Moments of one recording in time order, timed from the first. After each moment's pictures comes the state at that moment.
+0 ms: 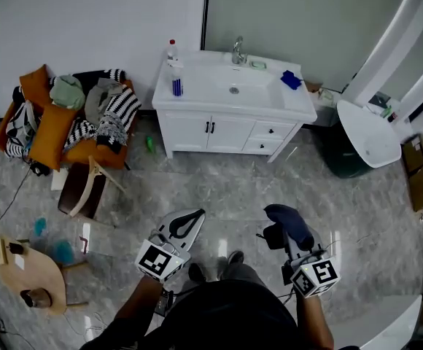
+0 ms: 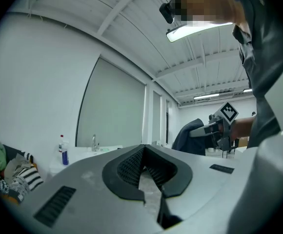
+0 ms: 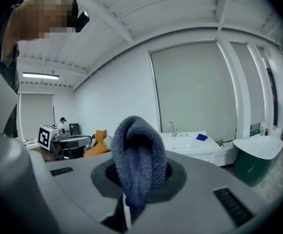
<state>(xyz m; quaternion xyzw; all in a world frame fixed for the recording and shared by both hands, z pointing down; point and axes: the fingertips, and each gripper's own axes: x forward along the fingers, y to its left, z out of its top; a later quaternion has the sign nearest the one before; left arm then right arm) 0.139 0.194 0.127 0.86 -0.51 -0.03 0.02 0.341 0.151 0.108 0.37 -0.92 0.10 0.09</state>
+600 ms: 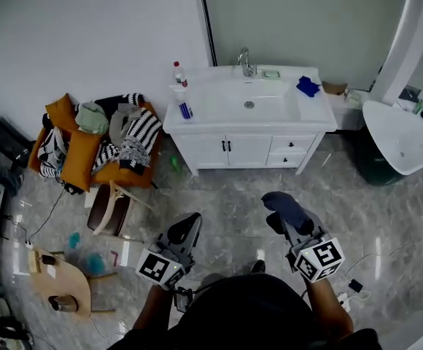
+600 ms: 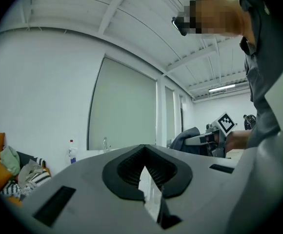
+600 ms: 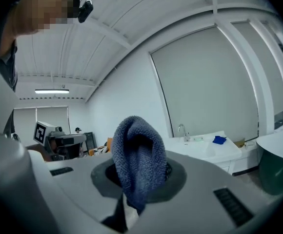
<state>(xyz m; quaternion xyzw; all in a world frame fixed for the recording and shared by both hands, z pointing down) 0.158 0.105 0.092 0.81 -0.58 -0.01 0.04 0.343 0.014 0.117 0.28 -0.95 0.11 0.06</state>
